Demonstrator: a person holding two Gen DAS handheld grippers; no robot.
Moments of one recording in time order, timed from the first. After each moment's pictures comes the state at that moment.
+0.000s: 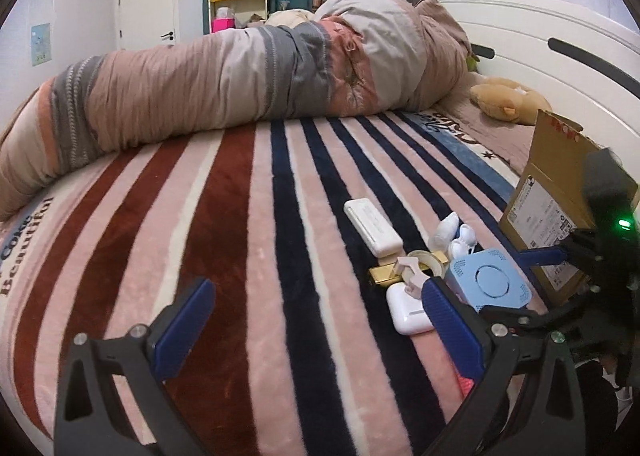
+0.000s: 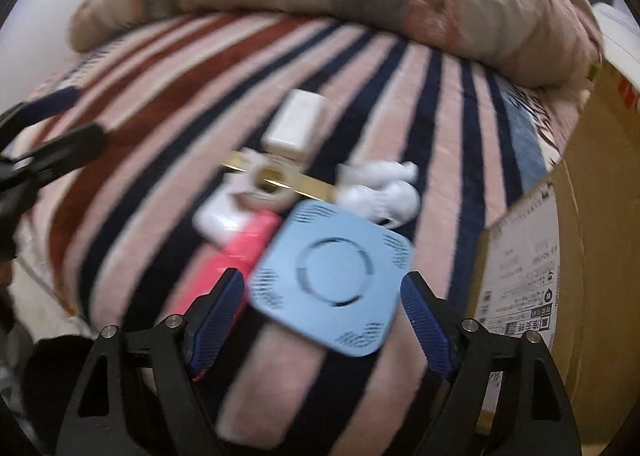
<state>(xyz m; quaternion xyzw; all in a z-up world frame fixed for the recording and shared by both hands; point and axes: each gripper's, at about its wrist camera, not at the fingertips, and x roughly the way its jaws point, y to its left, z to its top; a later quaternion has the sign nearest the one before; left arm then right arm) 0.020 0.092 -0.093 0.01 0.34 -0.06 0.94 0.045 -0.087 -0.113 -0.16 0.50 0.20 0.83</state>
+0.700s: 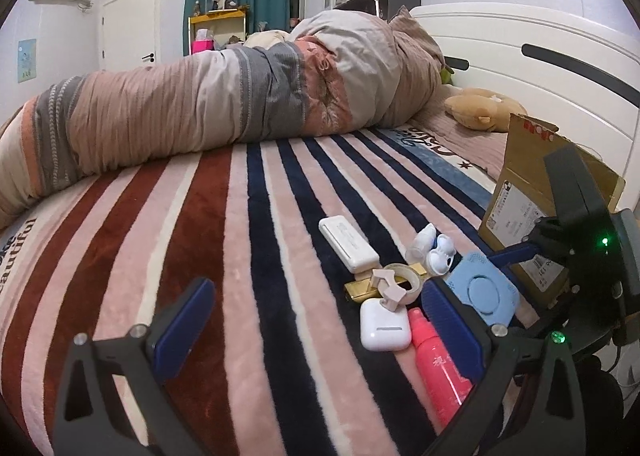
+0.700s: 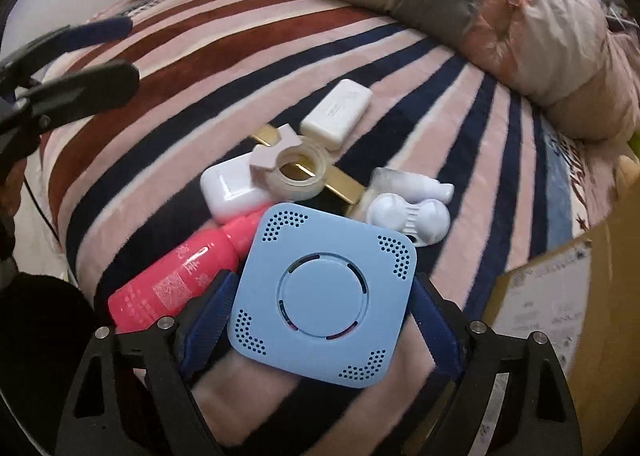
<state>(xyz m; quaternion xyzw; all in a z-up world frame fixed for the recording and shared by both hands) 0.018 0.080 -0.094 0.01 0.30 -0.10 0.95 0.043 -0.075 -0.125 -0.24 0.47 0.27 0.80</state>
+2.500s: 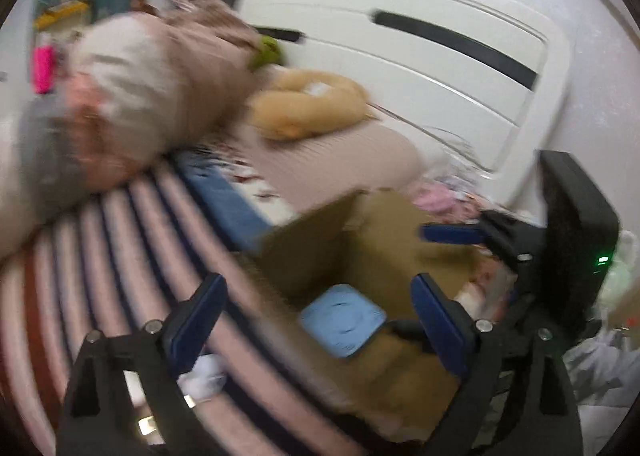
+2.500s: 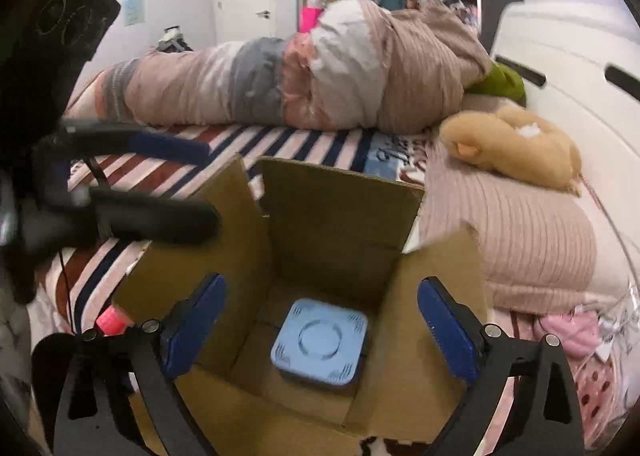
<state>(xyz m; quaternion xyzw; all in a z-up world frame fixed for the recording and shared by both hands) 0.082 -0.114 0.036 0.05 0.35 -0.33 0.87 0.035 -0.267 -0.009 -0.08 0.35 0.17 0.92</state>
